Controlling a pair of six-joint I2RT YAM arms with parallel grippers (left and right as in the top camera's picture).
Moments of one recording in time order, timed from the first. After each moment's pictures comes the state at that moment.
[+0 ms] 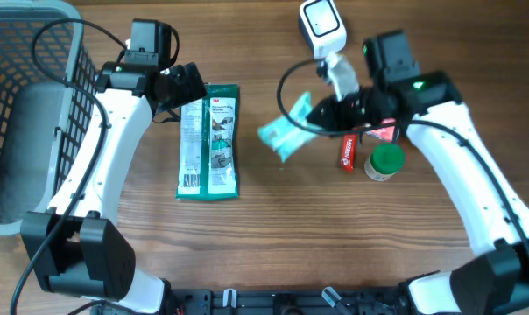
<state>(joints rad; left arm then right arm) -0.12 1.70 1.47 -0.90 -0.08 -0.48 0.29 1.60 1.50 -0.96 -0.53 -0.10</state>
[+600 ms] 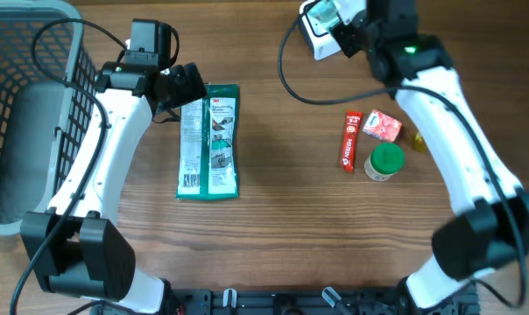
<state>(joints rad) -0.12 1.70 1.47 -0.89 -0.08 -0.48 0.29 1.81 1.69 -0.45 0.10 -0.53</state>
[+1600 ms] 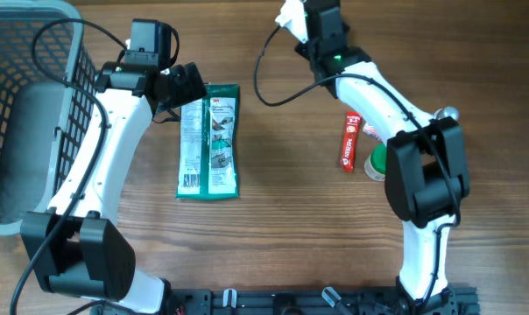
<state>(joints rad) -0.12 1.70 1.47 -0.89 -0.08 -0.48 0.38 2.17 1.70 -0.14 0.32 -0.75</state>
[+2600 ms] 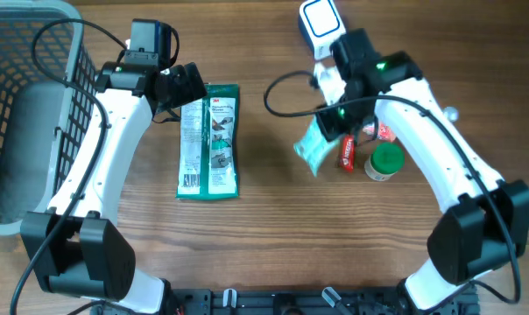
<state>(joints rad) -0.12 1.70 1.47 -0.89 -0.08 -0.48 0.36 1.80 1.52 -1.16 -0.20 -0.06</state>
